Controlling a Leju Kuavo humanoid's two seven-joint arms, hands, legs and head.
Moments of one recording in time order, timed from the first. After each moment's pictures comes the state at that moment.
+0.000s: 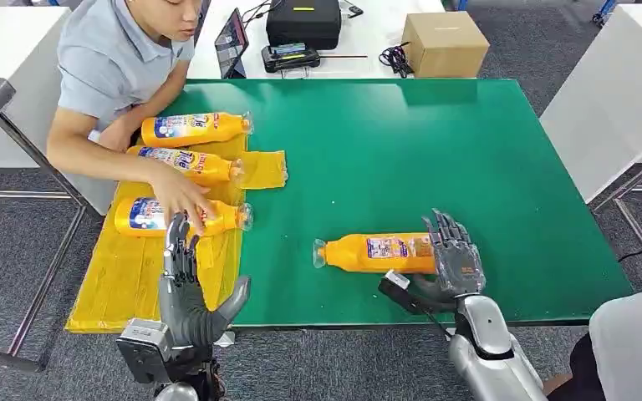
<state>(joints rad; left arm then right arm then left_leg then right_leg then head) 0.09 -0.21 -0.43 -1.58 -0.06 0.61 -0.50 -0.19 -0.17 0.30 -1.09 1.14 -0.42 -0.12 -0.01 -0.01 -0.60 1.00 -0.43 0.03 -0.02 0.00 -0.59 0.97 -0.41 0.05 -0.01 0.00</state>
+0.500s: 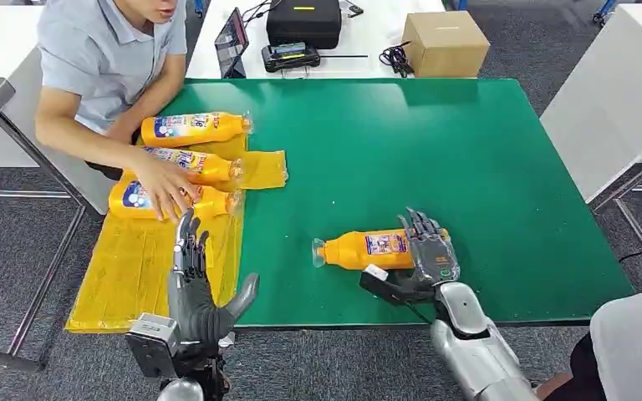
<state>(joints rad) 0.06 -0.21 -0.45 -1.56 -0.06 0.59 -0.50 -0.31 -0.12 0.38 -0.90 1.10 -0.39 -0.15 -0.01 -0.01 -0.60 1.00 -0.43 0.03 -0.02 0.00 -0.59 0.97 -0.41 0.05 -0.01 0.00</state>
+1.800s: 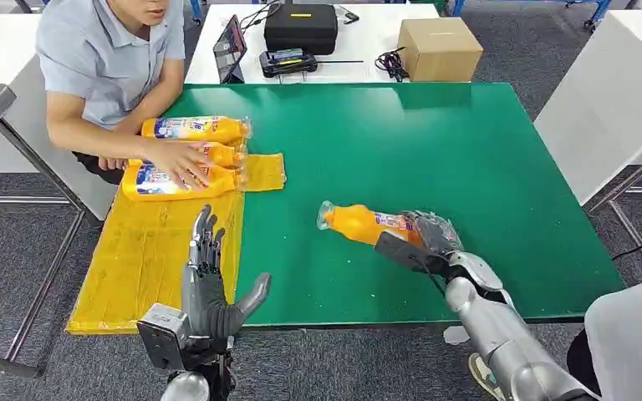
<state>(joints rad) 0.02 -0.21 -0.48 -1.51 0.00 0.54 -0.48 -0.46 -0.16 0.39 -0.80 0.61 0.03 -0.29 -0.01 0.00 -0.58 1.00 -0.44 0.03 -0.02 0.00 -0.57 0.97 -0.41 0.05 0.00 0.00</state>
